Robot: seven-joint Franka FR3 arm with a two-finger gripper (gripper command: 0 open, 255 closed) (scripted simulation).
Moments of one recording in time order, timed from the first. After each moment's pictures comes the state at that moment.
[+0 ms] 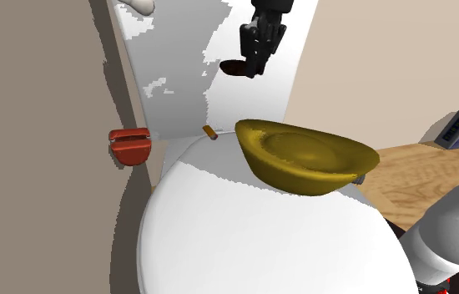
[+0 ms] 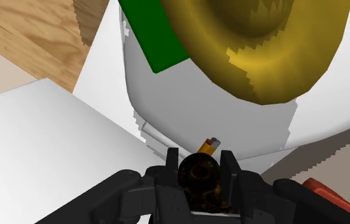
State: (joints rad) arm -0.21 -0.25 0.52 -1.65 0.13 1.55 0.14
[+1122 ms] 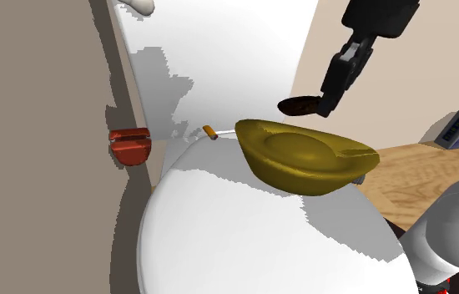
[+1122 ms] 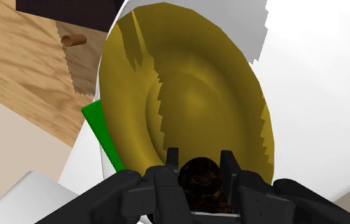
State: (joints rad) arm -0.08 -0.78 0.42 -2.04 0.30 1.44 0.13
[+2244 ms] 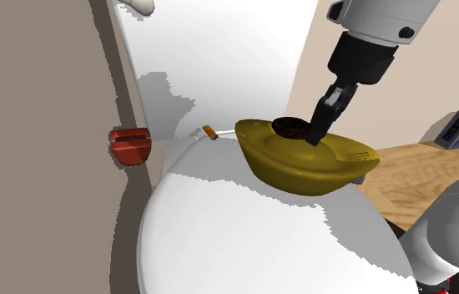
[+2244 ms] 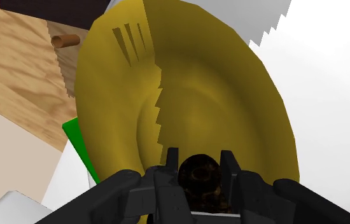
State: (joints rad) arm -0.06 -0.85 0.45 -2.23 0.34 1.57 0.11
